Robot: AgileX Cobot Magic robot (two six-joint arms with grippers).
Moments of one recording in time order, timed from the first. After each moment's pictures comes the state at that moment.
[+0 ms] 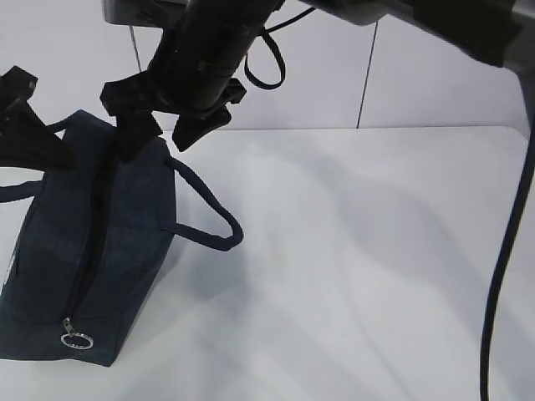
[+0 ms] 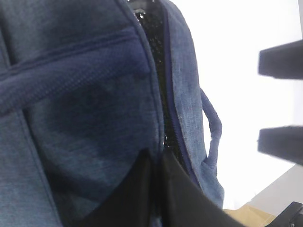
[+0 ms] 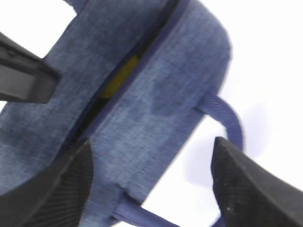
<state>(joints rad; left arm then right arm) 0.03 1.58 -1.12 -0.85 1.04 0.46 0.61 2.25 -2.25 0.38 1.21 -0.13</state>
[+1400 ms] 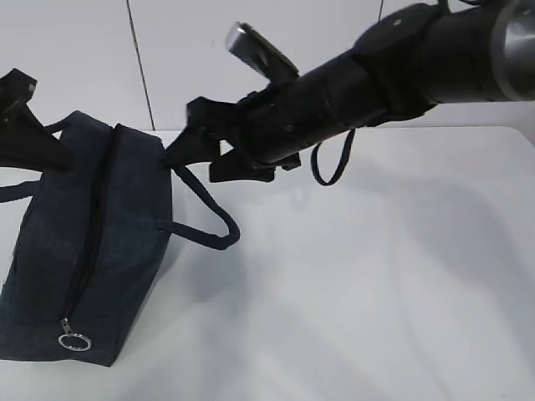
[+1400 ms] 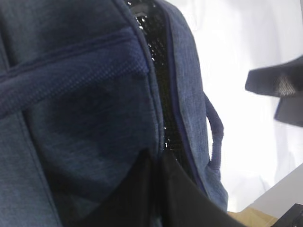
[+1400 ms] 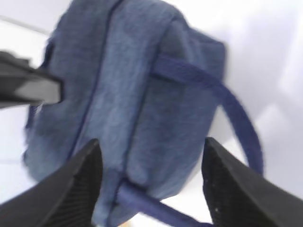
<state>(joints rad) 0.03 1.58 -1.12 -0.83 1.03 0.46 0.48 1.93 -1.42 1.16 0.68 -0.61</state>
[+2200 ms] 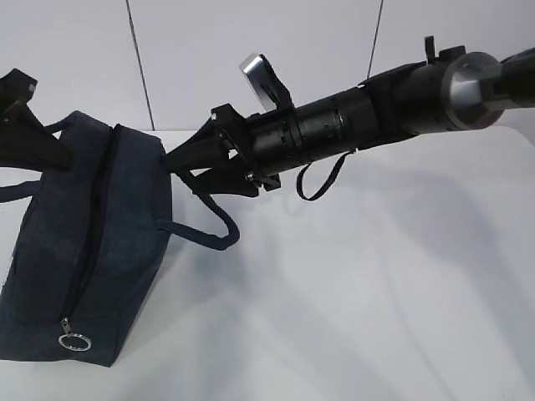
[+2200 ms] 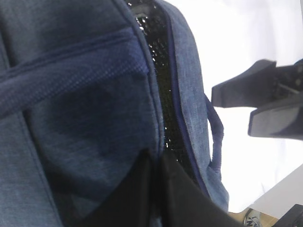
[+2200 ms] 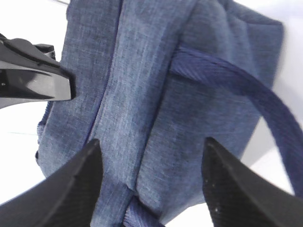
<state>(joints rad) 0.03 1.58 -1.12 -0.83 1.03 0.46 0.35 2.15 -1.51 1.48 1.04 -0.89</state>
